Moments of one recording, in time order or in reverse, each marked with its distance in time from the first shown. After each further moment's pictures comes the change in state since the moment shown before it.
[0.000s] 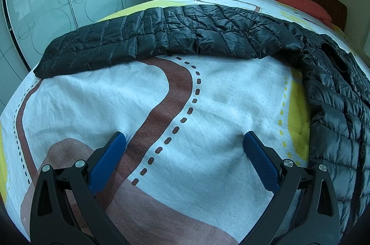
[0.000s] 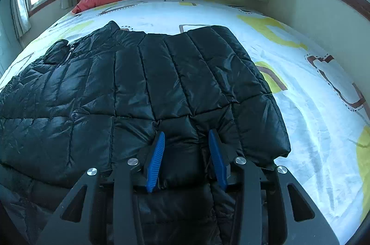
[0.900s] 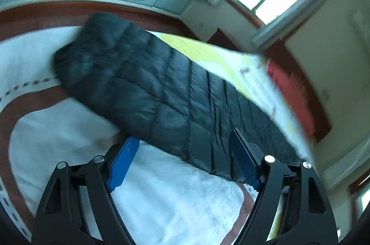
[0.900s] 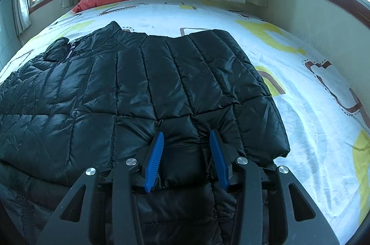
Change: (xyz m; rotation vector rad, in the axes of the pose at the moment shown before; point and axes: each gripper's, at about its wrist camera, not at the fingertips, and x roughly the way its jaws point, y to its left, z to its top) left arm 0.029 0.201 0.060 -0.630 -0.170 -0.285; right arm -0.003 0.003 -0.001 -0.021 -0.015 -0.019
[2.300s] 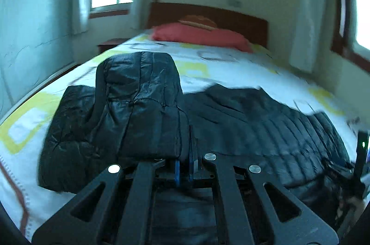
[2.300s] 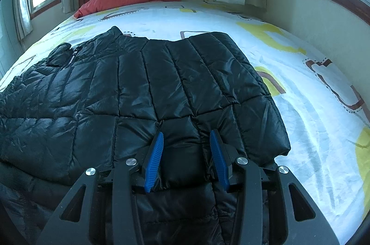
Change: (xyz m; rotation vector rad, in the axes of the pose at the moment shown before) left arm 0.047 -0.381 -0.227 0.893 0.043 -0.225; right arm -0.001 -0.008 -0.001 0.033 -0.021 0.025
